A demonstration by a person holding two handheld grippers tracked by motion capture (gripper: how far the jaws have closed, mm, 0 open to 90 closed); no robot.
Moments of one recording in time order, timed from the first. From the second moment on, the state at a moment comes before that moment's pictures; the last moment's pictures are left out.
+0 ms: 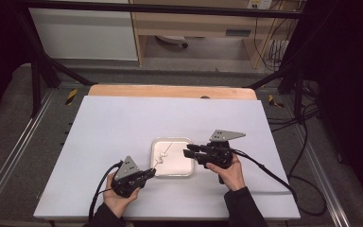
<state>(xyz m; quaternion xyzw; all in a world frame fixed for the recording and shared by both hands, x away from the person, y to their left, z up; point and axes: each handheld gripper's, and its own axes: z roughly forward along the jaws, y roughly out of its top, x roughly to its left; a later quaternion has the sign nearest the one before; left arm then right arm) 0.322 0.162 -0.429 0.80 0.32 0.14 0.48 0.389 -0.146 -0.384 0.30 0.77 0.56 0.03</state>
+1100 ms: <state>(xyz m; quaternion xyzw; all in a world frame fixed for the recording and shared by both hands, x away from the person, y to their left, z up) 0.320 0.159 -0.427 0.80 0.31 0.14 0.49 0.415 -0.125 -0.373 0.33 0.70 0.63 -0.05</state>
